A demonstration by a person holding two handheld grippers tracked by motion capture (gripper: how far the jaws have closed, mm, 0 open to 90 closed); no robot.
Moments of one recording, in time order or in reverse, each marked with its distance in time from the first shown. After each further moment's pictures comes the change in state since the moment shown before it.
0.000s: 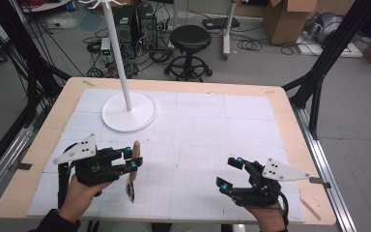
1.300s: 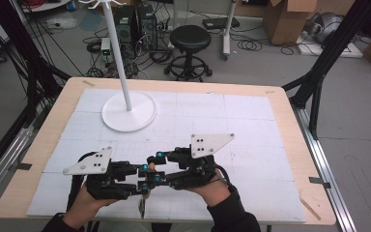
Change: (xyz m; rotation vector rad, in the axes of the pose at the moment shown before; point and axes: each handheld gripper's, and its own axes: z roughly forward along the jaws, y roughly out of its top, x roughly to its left) left arm -0.023 0.001 0.016 0.013 -0.250 0.054; right arm 0.049 0.063 0.133 0.045 0.531 -0.141
